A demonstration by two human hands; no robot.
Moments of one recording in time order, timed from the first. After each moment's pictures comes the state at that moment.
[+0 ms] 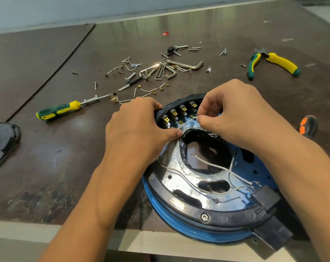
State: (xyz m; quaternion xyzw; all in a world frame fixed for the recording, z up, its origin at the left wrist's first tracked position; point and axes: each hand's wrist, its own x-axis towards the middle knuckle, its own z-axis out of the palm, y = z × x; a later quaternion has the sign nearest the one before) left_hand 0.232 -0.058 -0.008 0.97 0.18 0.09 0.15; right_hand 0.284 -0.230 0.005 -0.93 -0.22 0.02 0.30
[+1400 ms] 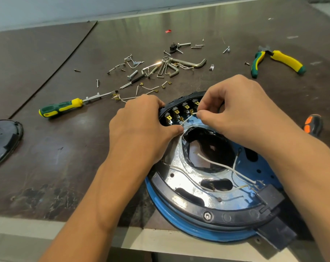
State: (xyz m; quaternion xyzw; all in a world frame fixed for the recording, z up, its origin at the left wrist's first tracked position) left_hand 0.230 -0.062 -0.008 0.97 0.17 0.10 0.15; right_hand 0.286 -0.229 0.004 -0.92 -0.26 -0.02 0.30
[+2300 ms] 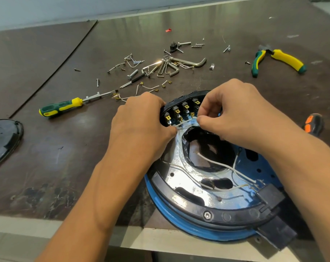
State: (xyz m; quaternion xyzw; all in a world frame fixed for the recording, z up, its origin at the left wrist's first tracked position) left_hand 0.230 -0.060 -0.004 0.98 0.14 0.09 0.14; right_hand 0.285 -0.229 0.001 -0.92 -0.25 0.02 0.30
